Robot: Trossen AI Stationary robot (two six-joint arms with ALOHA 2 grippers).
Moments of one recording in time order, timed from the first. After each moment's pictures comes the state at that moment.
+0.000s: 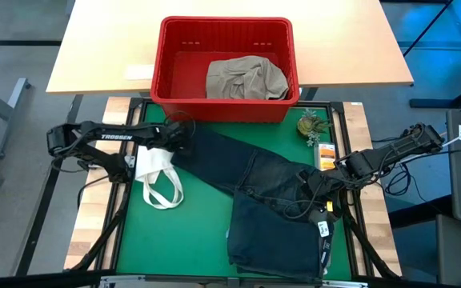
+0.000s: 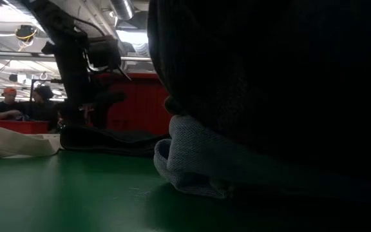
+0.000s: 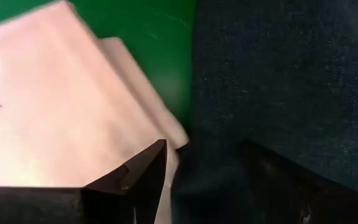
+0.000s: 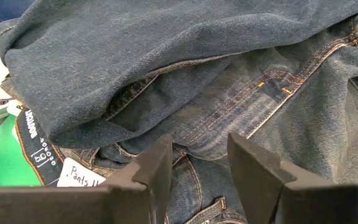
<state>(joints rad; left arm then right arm) 0.42 1.32 0.61 -0.49 -0.23 -0.88 0.15 1.03 0.91 -0.88 -0.18 -0.21</state>
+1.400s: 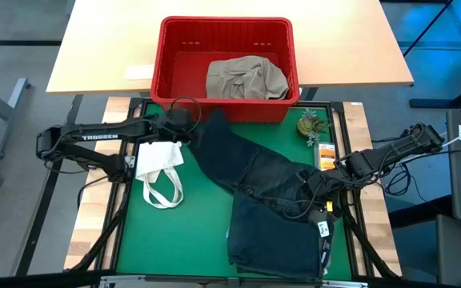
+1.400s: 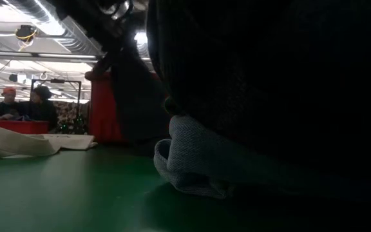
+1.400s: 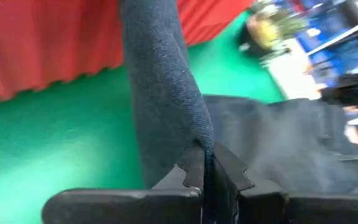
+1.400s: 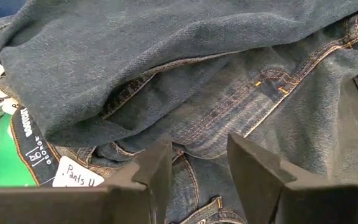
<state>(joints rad) 0.29 1.18 0.84 -0.31 -0.15 -0.80 0.15 1.03 0.91 -0.89 -0.16 -0.21</state>
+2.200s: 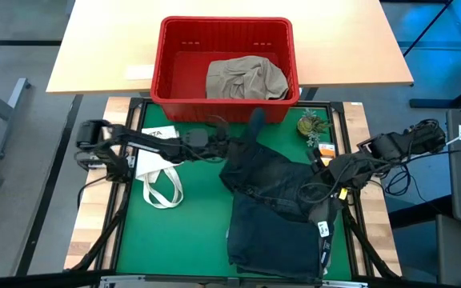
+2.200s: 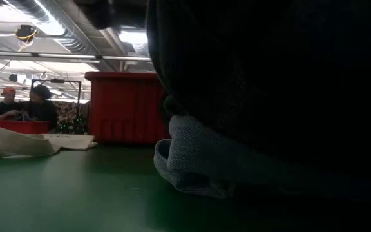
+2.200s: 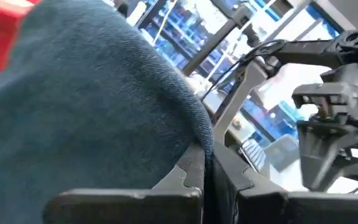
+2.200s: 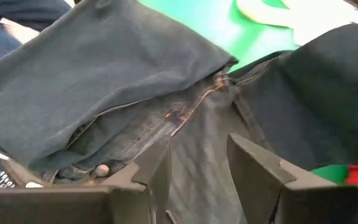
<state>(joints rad) 0.06 1.65 0.96 0.69 -0.22 -0.75 0.15 1.03 1.27 -1.10 0.09 -0.21</state>
